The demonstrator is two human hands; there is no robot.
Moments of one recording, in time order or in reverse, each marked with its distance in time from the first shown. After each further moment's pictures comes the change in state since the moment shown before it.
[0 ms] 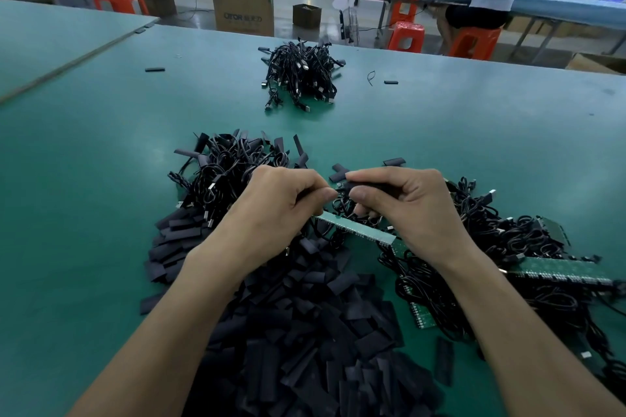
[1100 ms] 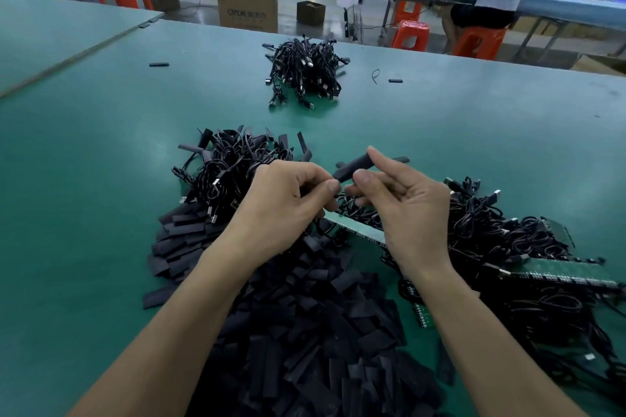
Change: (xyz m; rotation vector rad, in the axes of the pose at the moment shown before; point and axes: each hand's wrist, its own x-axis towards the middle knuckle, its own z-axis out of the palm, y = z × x) left_hand 0.000 -0.004 0.007 -0.210 0.019 -0.141; right_hand -0.005 0.010 0.033 0.137 0.342 -0.017
